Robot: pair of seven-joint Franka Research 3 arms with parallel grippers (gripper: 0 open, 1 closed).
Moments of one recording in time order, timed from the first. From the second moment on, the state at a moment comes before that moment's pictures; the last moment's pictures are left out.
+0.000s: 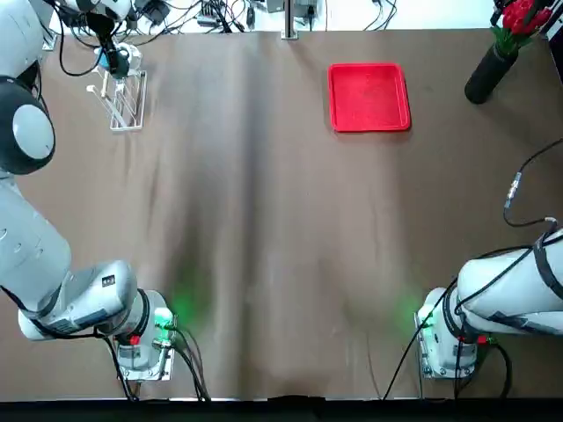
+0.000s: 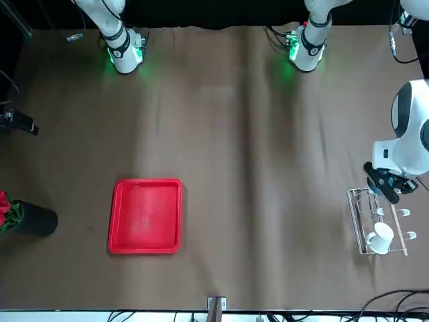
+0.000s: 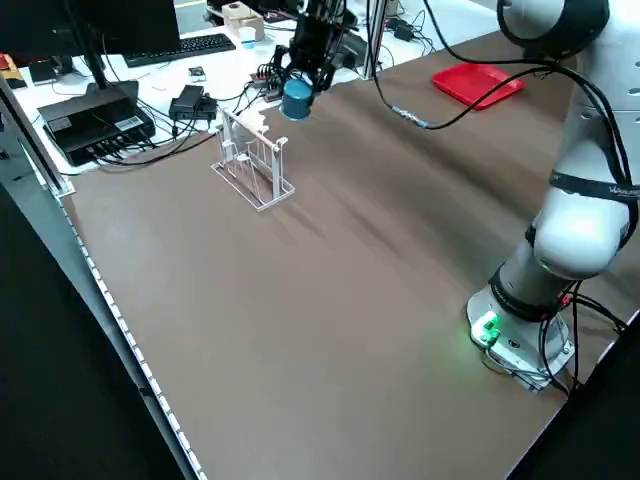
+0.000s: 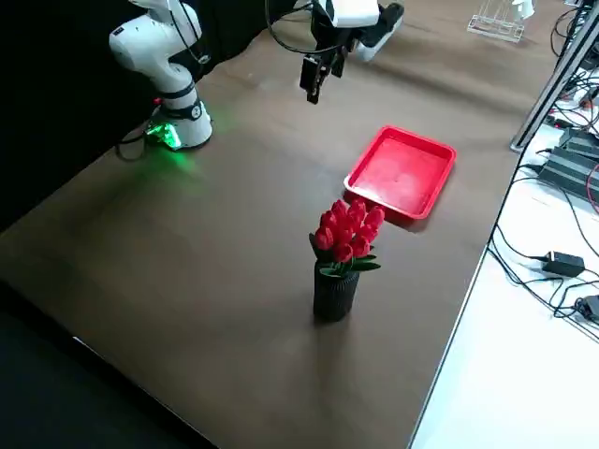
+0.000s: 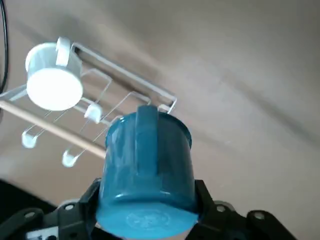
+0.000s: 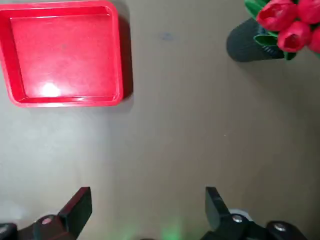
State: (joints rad) left arm 0.26 0.30 -0.26 -1.67 0.44 1.86 0.85; right arm -0.21 0.13 0.06 -1.46 0.02 1.47 -0.15
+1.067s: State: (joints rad) left arm 0.25 0.25 -0.45 -1.64 -0.32 1.74 0.58; right arm -0.19 0.20 0.06 -1.46 0.65 1.41 -0.15
